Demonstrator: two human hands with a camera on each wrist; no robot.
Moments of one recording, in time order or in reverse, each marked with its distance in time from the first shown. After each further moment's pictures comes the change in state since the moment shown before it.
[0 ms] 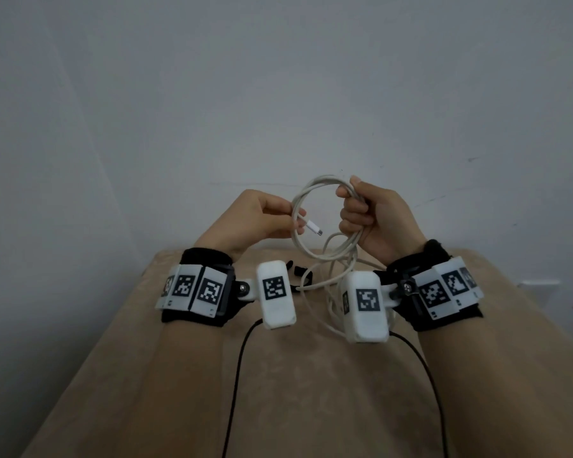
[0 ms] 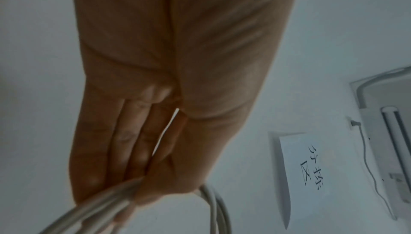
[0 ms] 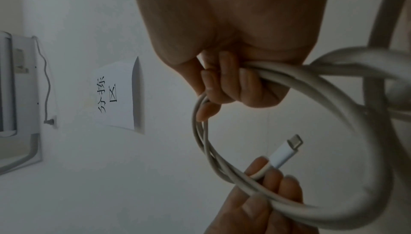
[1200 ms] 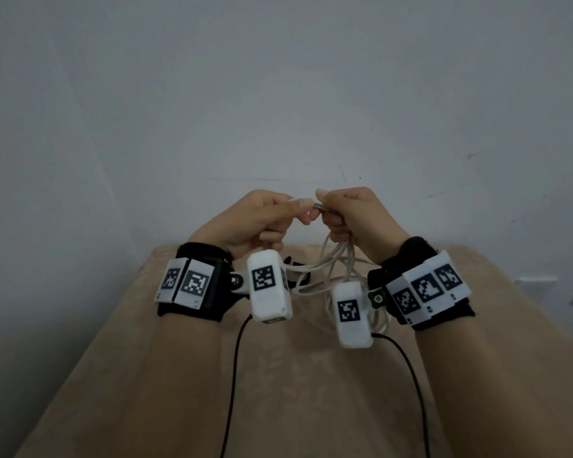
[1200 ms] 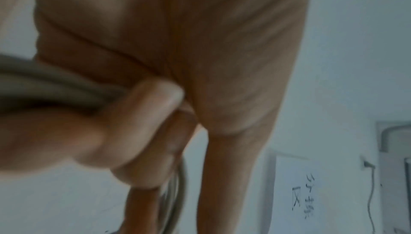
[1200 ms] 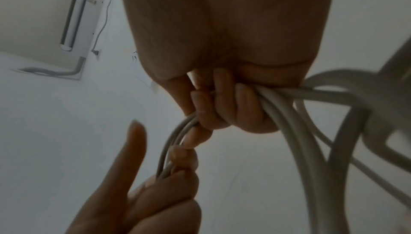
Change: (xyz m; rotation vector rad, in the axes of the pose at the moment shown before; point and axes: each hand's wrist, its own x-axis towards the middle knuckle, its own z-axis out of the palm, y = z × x) left_hand -0.007 0.011 0.003 -0.155 -0.233 -0.087; right_hand -0.011 0.007 0.018 -0.588 -0.048 -0.080
